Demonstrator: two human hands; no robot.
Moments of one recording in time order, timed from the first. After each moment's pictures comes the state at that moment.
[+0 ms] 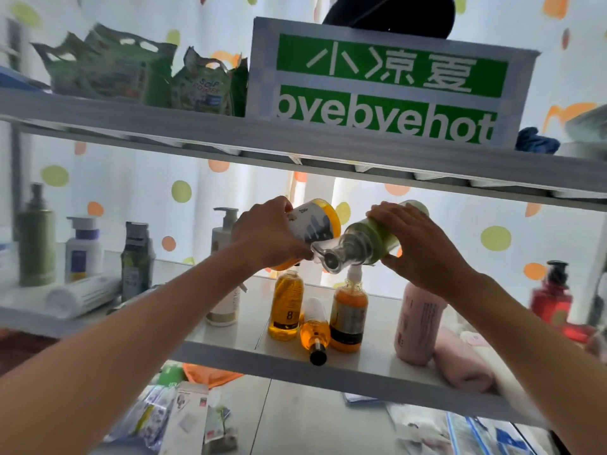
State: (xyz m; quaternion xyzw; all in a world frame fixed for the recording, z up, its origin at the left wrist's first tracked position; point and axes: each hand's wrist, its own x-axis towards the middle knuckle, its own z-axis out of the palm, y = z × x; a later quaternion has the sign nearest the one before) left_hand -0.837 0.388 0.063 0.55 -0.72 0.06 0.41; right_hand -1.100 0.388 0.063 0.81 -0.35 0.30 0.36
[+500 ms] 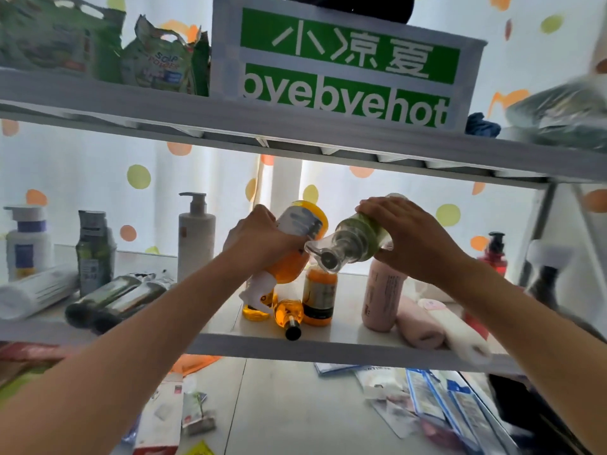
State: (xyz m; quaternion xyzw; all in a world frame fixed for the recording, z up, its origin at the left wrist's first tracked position) left_hand -0.864 0.393 0.038 0.56 -0.70 -0.14 0.43; right_hand -1.117 0.438 0.059 0.80 -0.39 0.24 0.38
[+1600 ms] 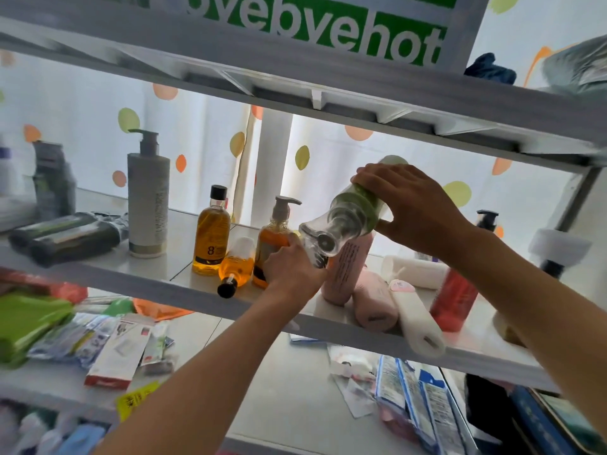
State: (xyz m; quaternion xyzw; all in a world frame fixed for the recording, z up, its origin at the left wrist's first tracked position) left_hand -1.065 0.353 -0.081 0.69 -0.64 0.00 0.34; right_hand -1.235 0.403 0.058 0.83 -0.31 0.20 0.41
